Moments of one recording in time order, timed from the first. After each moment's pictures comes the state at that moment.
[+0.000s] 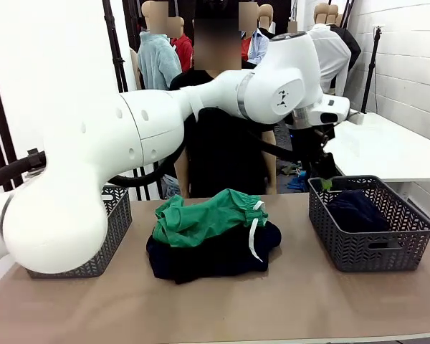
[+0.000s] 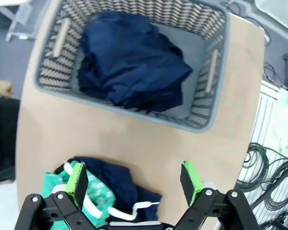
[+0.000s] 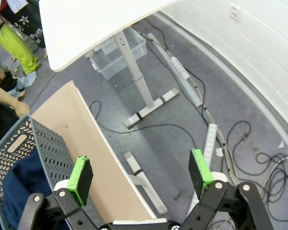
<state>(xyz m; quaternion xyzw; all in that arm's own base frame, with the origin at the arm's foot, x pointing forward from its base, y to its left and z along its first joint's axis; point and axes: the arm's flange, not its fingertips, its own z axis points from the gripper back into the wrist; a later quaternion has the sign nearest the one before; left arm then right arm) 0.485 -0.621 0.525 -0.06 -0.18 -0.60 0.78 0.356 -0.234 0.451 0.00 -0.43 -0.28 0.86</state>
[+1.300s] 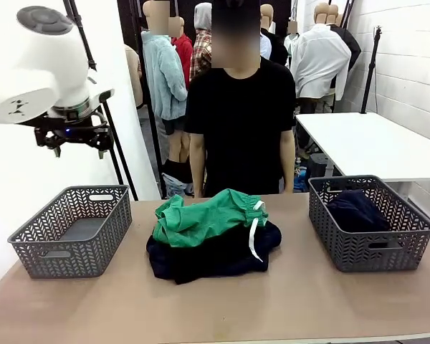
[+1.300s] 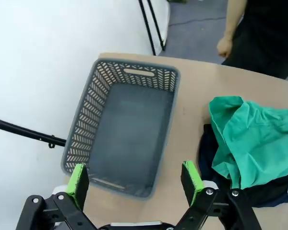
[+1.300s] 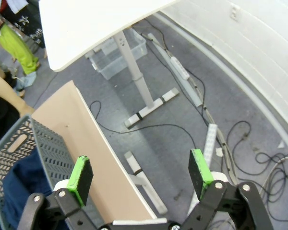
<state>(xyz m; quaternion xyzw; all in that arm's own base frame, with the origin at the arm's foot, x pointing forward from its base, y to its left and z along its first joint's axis) 0.404 -0.157 0.585 0.14 -0.32 0.09 0.93 0.356 -0.234 0.451 0.00 -0.43 -0.28 0.86</state>
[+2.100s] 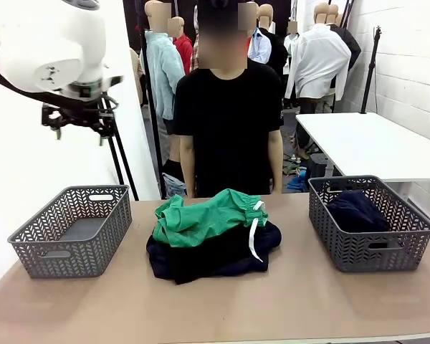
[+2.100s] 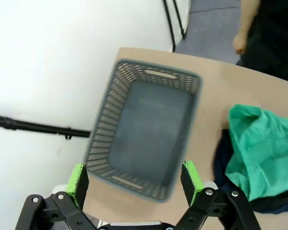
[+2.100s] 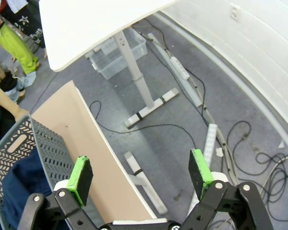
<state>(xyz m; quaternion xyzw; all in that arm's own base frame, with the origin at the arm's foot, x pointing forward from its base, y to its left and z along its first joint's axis) 0.458 -0.127 0.618 0.18 -0.25 0.12 0.94 0.356 -0.235 0.451 0.00 -0.43 -0.28 0.86</state>
